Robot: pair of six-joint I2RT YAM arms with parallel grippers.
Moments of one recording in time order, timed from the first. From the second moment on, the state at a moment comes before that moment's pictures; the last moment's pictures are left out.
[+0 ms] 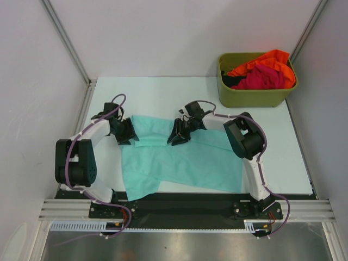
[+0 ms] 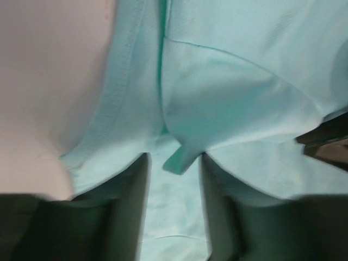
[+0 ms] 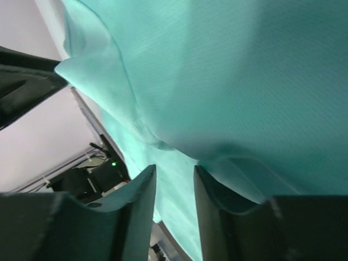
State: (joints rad) left arm -0.02 1.61 0.99 -0.57 0.27 -0.40; right arm 0.57 2.22 1.46 -0.22 -0.77 0.78
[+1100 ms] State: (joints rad) left arm -0.01 1.90 1.29 -0.30 0.24 -0.41; right arm -0.08 1.76 1.17 -0.59 -0.21 0.44
